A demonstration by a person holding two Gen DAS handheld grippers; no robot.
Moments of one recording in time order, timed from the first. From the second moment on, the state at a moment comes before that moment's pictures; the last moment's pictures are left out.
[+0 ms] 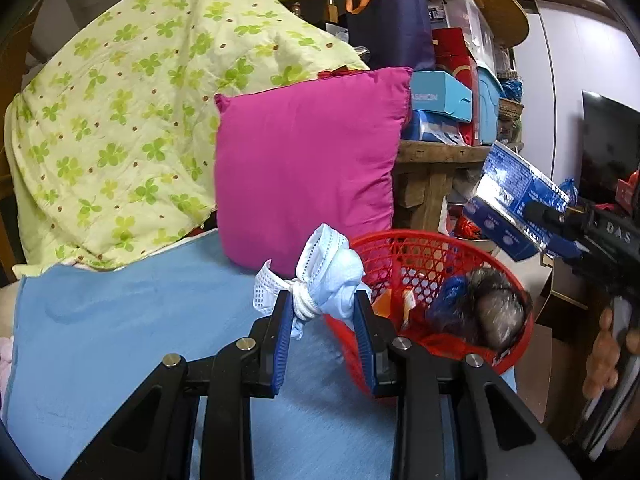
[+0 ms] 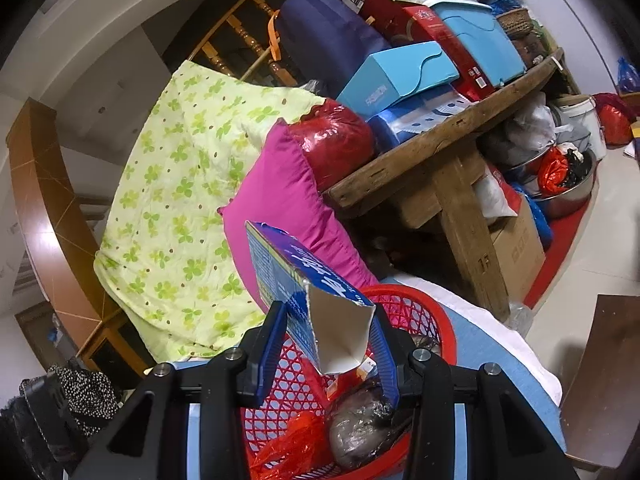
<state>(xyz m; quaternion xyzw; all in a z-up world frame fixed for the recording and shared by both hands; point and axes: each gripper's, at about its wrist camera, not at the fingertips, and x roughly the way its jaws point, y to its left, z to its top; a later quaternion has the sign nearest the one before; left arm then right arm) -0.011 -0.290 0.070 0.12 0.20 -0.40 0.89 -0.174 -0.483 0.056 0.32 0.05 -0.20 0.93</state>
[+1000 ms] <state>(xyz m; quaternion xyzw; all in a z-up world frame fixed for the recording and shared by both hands) 0.000 -0.339 0.061 0.14 0.26 -0.40 0.87 -0.147 -0.472 0.047 0.32 0.08 -0.20 0.92</state>
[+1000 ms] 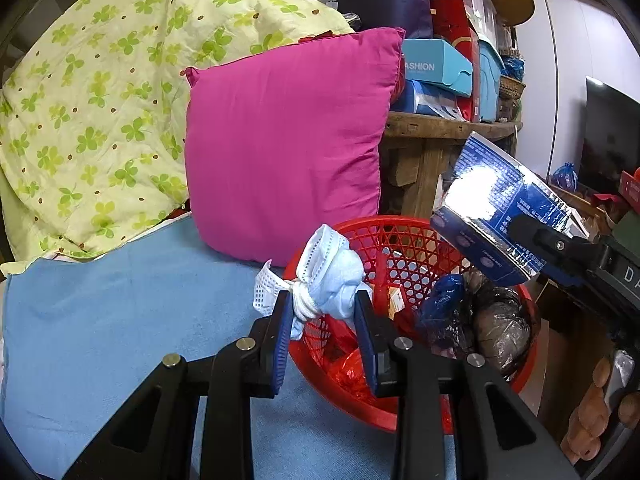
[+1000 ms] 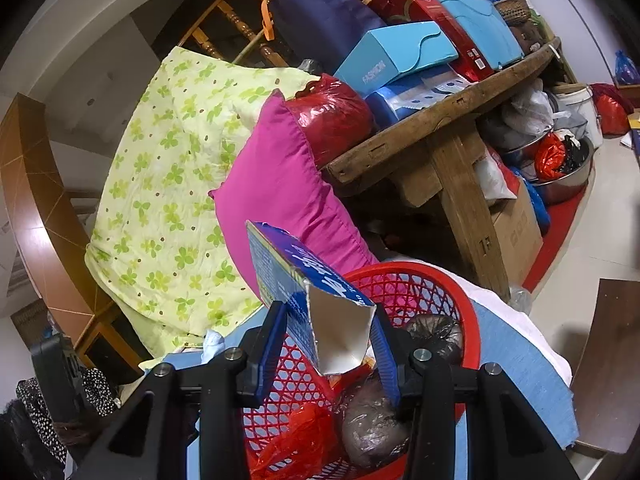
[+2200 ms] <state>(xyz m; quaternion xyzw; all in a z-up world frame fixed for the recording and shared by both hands) 0.004 -0.353 0.041 0.13 0.29 -0.43 0.85 -0.140 -0.468 0.040 0.33 0.10 -0.19 0.92</state>
